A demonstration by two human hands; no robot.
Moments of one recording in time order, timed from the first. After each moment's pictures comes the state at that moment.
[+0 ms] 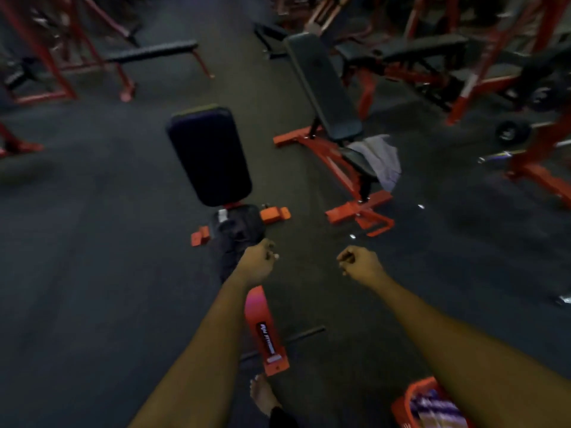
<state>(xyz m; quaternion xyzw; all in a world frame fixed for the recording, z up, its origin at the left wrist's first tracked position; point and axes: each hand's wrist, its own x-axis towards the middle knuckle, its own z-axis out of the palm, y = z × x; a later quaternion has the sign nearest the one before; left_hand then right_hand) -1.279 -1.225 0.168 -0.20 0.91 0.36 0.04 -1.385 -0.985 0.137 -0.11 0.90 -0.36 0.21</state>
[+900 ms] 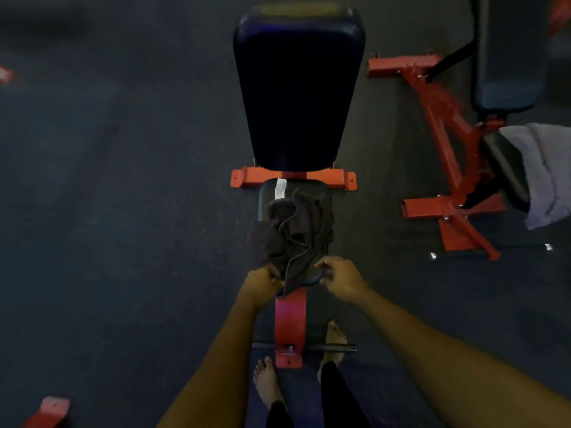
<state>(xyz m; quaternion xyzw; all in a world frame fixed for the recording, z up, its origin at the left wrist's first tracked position) -1.361 -1.461 -0.026 -0.43 0.77 0.45 0.14 -1.525 -1.317 -0.028 -0.34 0.83 -0.19 0.39</state>
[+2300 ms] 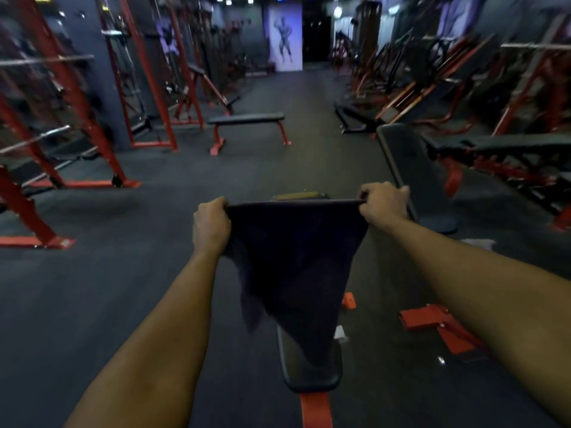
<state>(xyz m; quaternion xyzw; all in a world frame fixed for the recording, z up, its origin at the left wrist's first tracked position) -1.346 -1.594 0.362 -0.40 0.85 0.14 -0.31 -1.574 -1.355 0.378 -0.28 0.94 -0.17 -0.13</state>
